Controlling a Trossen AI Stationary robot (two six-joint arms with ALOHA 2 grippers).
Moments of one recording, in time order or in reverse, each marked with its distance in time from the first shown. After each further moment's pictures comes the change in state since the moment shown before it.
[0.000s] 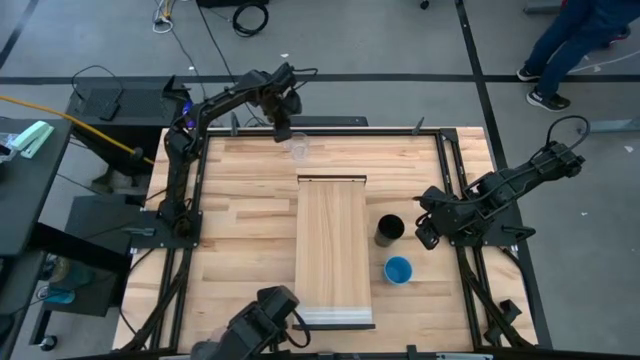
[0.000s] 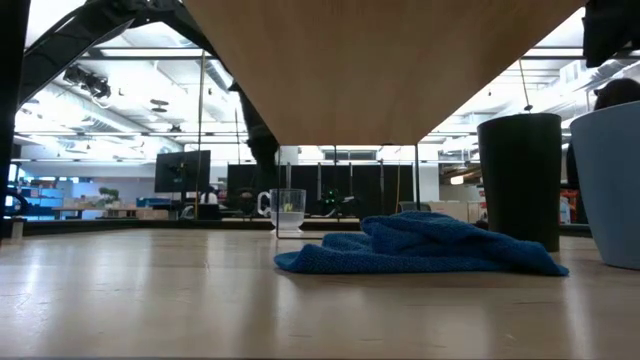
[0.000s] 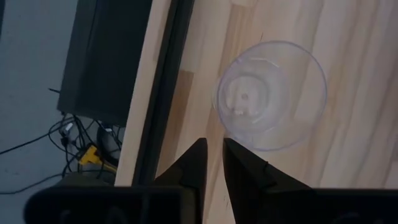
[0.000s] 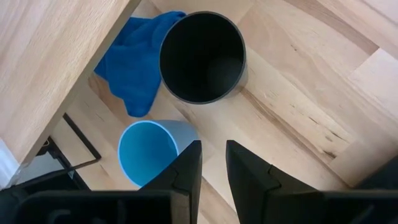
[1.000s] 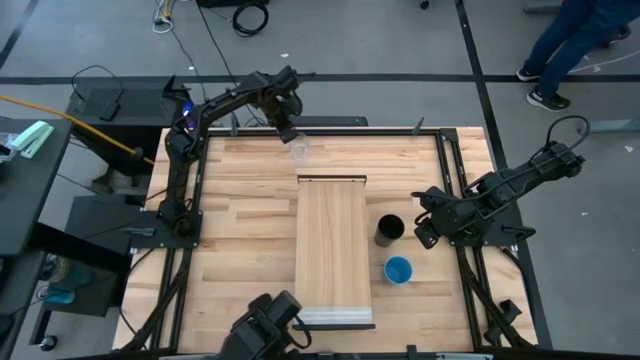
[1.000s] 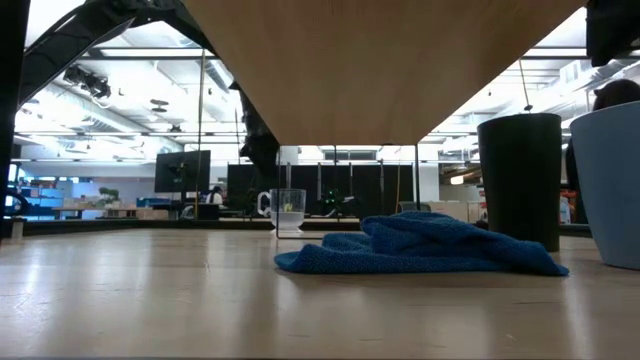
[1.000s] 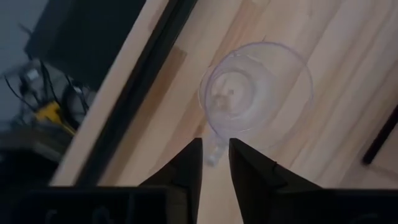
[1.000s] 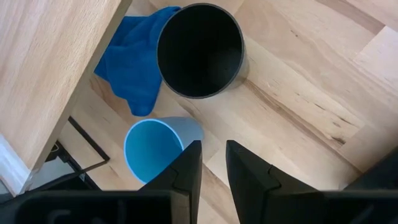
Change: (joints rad) left arm -0.022 0.000 0.000 -0.049 0.004 -0.335; right arm 0.000 0.002 0.000 0.001 -0.024 0.079
